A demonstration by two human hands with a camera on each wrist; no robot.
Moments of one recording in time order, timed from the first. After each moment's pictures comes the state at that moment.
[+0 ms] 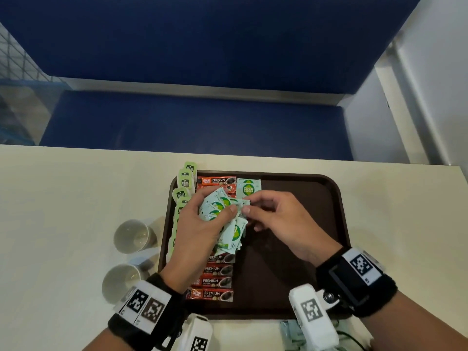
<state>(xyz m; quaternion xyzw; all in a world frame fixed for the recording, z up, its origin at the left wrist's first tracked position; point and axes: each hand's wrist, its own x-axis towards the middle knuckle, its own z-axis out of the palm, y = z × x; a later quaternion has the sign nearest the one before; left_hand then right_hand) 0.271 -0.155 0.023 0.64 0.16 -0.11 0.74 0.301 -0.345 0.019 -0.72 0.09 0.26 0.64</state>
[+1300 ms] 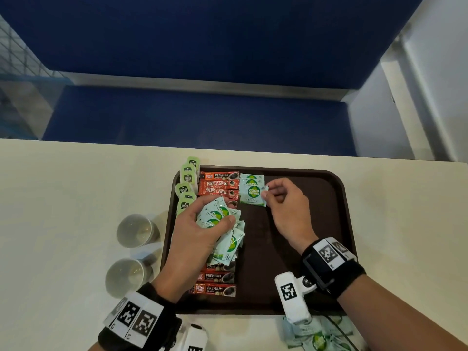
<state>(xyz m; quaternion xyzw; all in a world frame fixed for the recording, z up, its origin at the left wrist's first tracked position) 0.253 -0.143 0.017 0.65 0.20 -0.13 0.72 0.313 -0.352 -0.050 -0.85 0.16 0.03 0.51</state>
